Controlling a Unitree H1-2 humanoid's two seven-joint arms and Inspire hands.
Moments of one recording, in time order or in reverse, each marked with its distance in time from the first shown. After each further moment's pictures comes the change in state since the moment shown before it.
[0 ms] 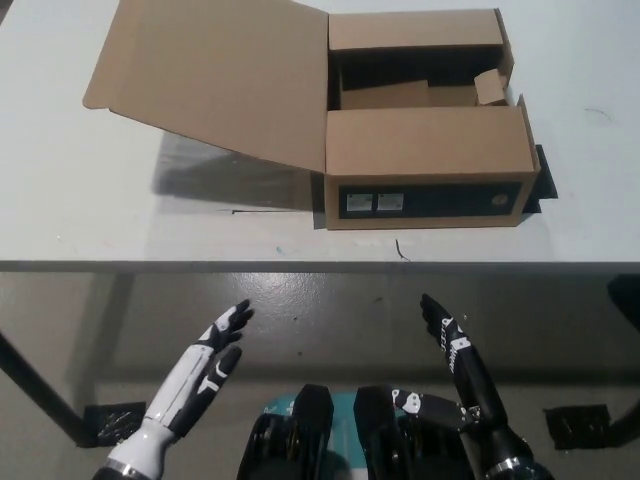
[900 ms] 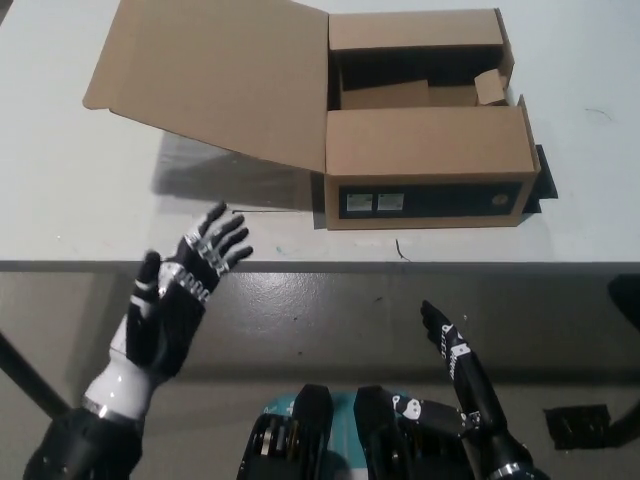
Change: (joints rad) left_arm -0.127 -0.034 0.130 -0.125 -0.526 0.232 -0.090; right_arm 0.010 0.000 0.000 0.013 0.000 0.001 -0.001
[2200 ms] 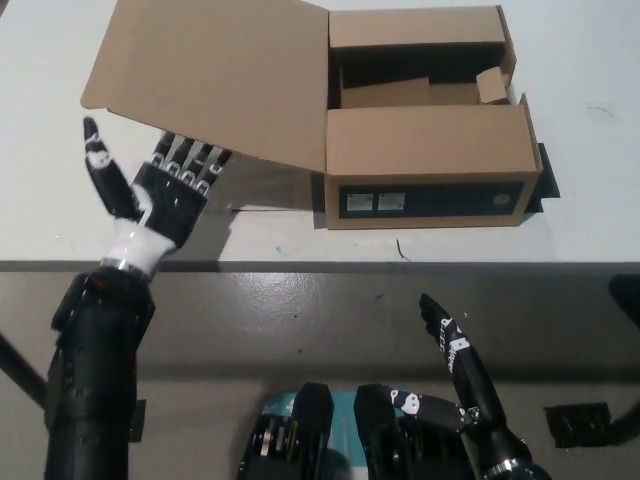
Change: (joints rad) left_arm -0.489 -0.108 0.384 0.674 -0.426 0.350 -0.049; right_arm -0.014 0.003 0.000 -0.002 -0.002 -0.025 -0.008
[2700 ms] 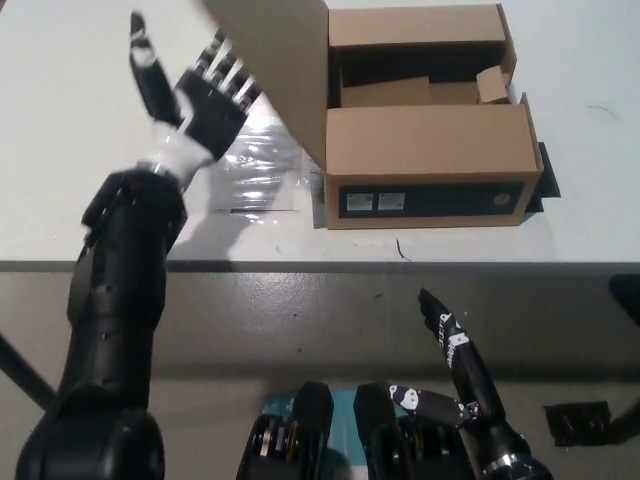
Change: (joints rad) left_arm -0.261 -0.003 -0.065 0.111 0.107 -0.004 0.007; right_arm -0.014 0.000 0.000 0.000 0.000 -0.003 0.000
